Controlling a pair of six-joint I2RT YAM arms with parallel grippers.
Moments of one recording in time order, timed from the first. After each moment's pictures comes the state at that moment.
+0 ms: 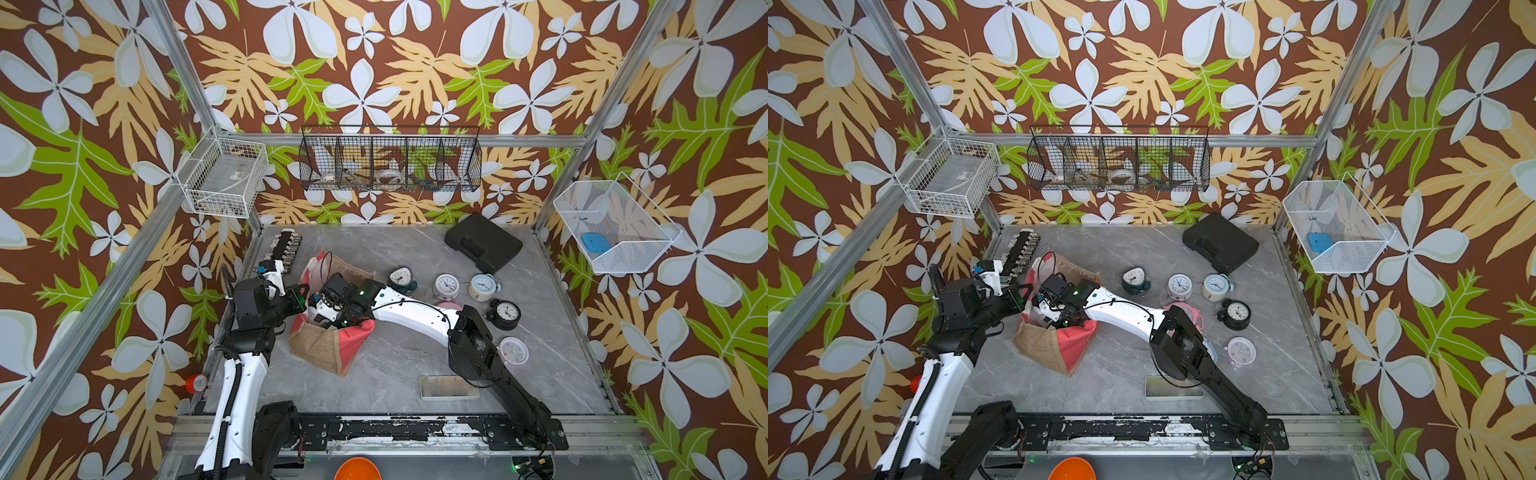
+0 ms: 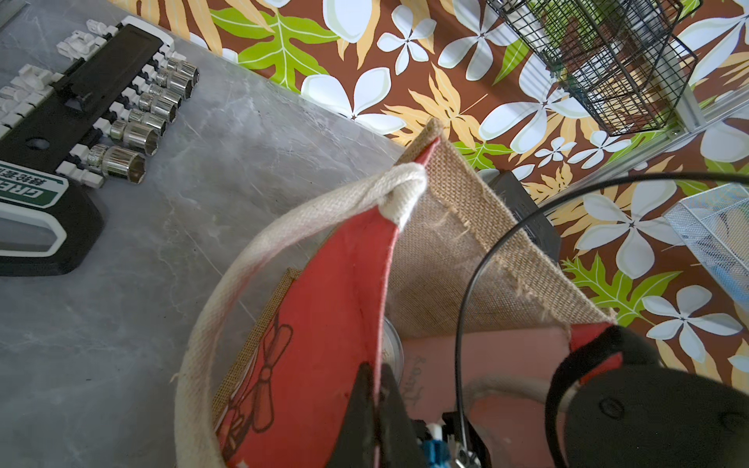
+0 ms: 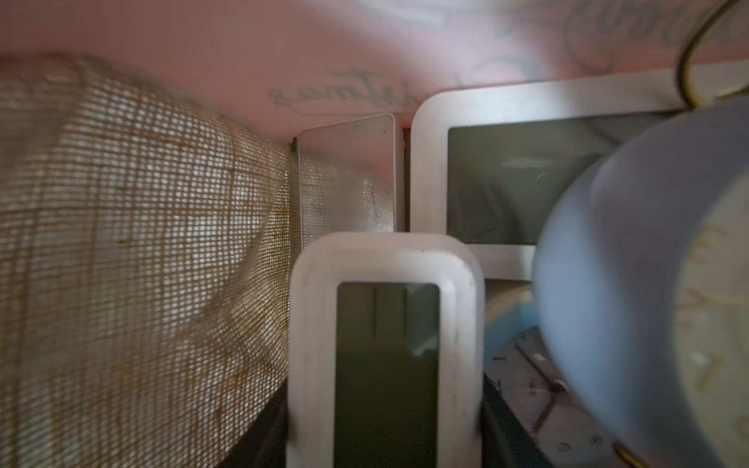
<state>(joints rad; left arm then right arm) 0.17 0.89 0.69 -0.29 0.50 -0.38 1.05 2.39 2.19 -0.94 -0.25 0.02</state>
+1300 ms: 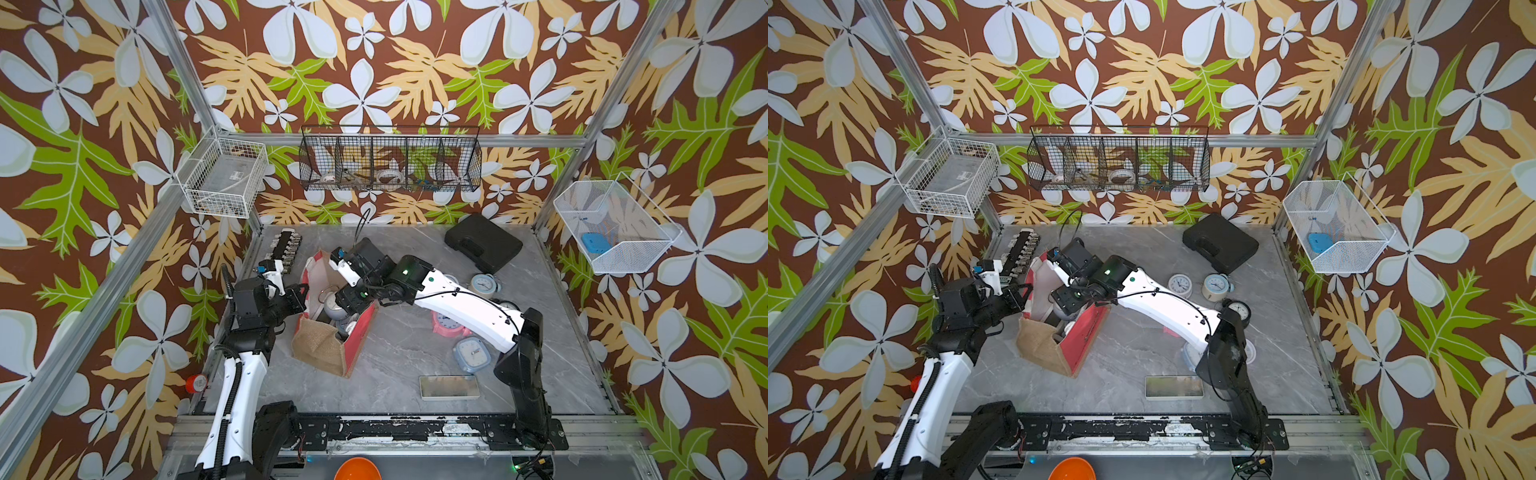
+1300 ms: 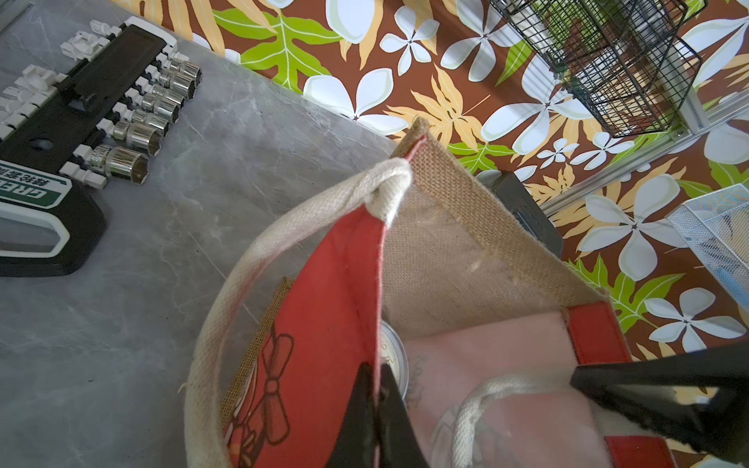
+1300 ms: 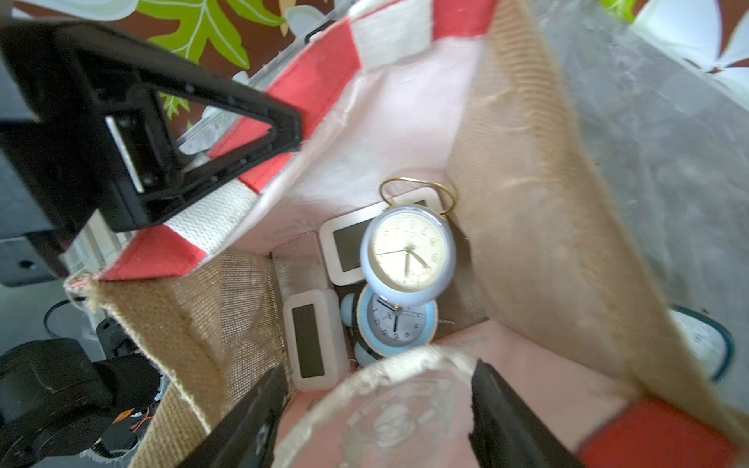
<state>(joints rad) 0.17 0.89 0.69 -0.28 0.49 -0.38 0.99 2.00 2.07 -0.92 0.01 0.17</state>
